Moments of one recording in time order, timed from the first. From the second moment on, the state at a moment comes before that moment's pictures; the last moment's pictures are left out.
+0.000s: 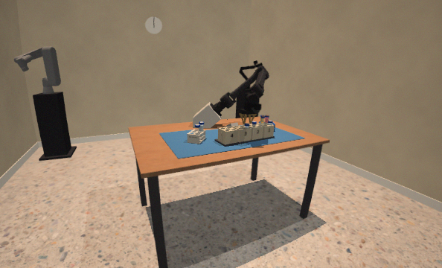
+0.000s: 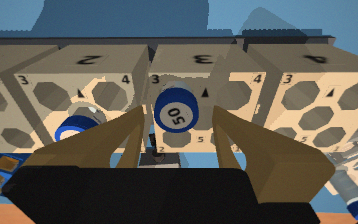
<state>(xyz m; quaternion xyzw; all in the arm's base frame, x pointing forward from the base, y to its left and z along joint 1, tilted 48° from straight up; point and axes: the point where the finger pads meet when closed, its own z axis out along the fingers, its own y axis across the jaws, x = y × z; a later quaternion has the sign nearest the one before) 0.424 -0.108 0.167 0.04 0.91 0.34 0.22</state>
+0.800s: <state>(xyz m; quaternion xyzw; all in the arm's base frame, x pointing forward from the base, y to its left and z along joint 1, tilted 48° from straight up) 0.415 -0.121 0.177 0.04 0.91 0.34 0.22</state>
